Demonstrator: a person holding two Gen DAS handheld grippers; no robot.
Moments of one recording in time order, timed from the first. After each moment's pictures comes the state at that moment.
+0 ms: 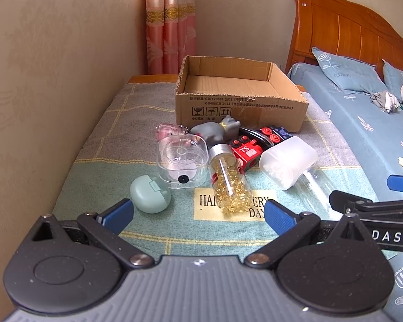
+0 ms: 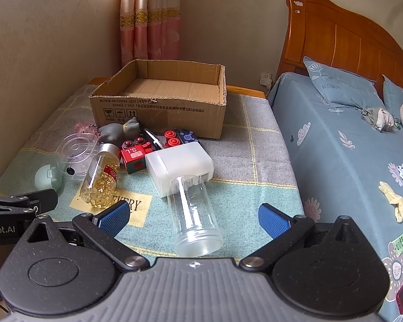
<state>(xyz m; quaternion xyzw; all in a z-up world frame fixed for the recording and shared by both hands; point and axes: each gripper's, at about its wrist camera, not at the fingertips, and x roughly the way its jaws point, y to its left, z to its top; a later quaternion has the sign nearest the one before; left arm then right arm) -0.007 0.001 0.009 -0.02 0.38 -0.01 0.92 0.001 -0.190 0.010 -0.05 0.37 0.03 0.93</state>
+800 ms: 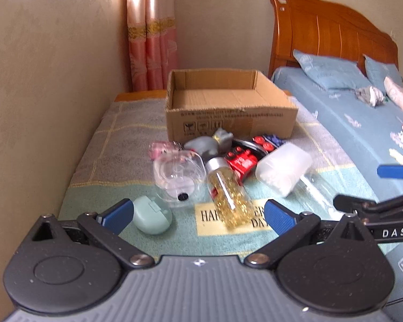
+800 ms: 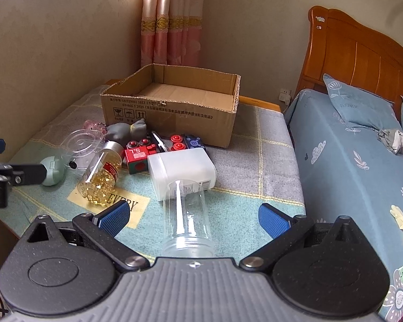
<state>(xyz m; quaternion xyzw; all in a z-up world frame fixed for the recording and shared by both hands) -0.003 0.015 0.011 0.01 0.34 -0.05 0.94 0.007 -0.211 -0.005 -0.07 0.35 0.08 0.93</state>
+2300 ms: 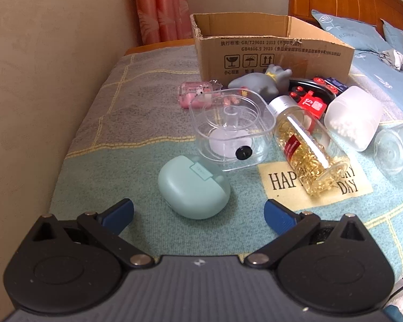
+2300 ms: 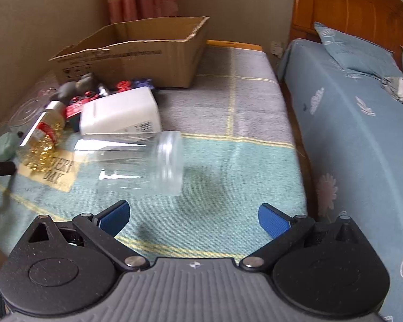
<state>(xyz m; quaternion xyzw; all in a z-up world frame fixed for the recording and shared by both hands) 0.055 0.054 -0.078 0.05 0.42 -0.03 0.91 0.042 -0.272 -0.075 -0.02 0.42 0.08 0.90</state>
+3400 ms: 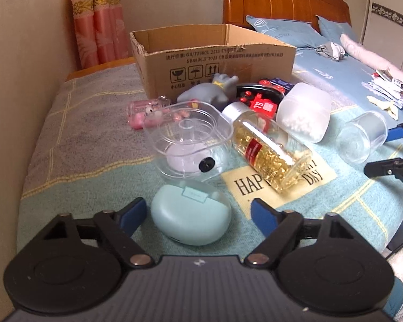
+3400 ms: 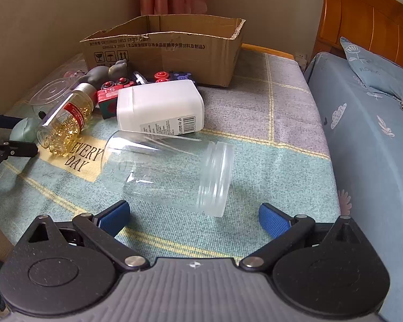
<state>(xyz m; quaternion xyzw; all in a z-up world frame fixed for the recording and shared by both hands) 0.062 0.060 -0.082 0.08 0.38 -0.18 0.90 0.041 -0.238 -0.081 -0.05 0.41 0.12 0.90</state>
